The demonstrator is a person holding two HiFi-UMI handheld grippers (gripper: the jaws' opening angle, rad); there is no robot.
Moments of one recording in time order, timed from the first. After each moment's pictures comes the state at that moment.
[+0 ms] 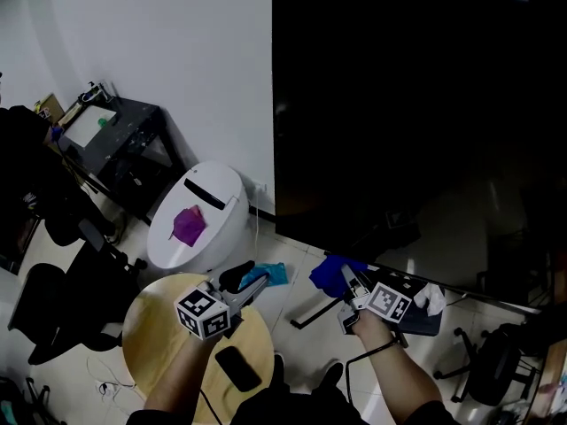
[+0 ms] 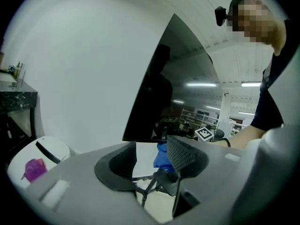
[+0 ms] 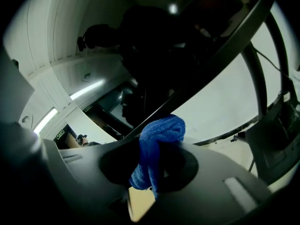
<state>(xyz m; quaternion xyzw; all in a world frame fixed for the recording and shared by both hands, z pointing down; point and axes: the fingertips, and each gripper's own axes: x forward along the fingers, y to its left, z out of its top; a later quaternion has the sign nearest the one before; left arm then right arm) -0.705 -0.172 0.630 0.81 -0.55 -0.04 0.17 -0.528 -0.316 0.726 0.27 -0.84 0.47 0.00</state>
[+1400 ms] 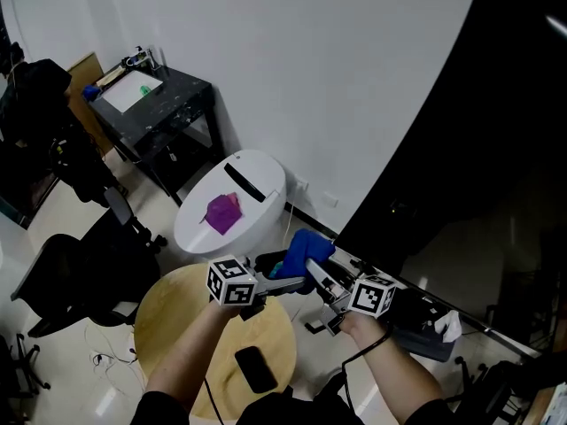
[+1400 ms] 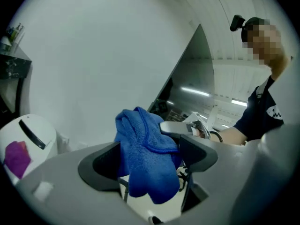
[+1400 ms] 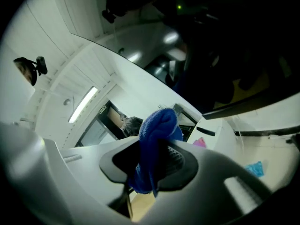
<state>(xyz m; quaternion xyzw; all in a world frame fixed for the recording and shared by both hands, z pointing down) -0.764 -0.185 0.673 0.85 -0.46 -0.08 0.25 -0.755 -0.209 0.669 -0.02 -0.90 0.43 0.05</state>
